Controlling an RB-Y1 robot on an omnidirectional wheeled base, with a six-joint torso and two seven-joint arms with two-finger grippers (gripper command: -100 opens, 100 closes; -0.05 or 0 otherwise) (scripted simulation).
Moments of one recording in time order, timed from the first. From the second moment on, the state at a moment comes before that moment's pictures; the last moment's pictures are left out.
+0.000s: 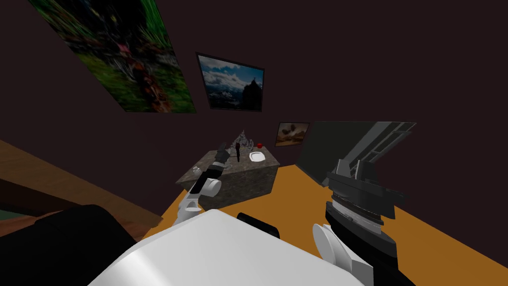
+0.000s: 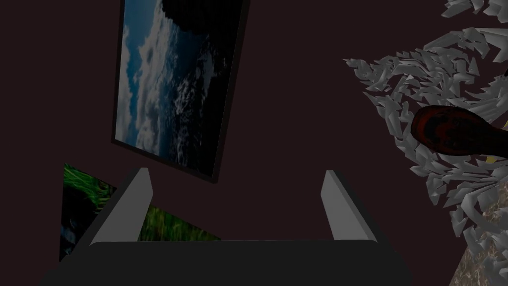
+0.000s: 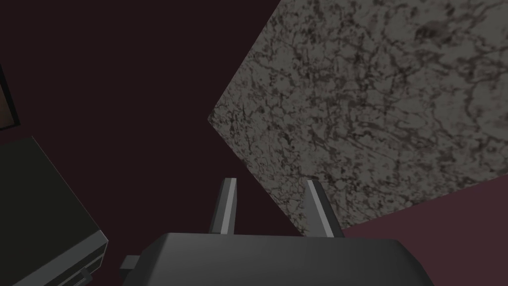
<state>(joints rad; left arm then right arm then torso) 0.33 0.16 0.13 -2.23 0.27 -0.15 -0.05 0.49 0.03 0.01 -2.36 -0.10 -0.63 0.08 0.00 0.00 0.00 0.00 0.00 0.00</state>
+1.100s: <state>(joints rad) 0.26 0.22 0.18 -2.20 0.37 0.13 -0.01 0.49 0.03 0.01 -2.36 -0.10 -0.63 0.08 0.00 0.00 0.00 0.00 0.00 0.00</state>
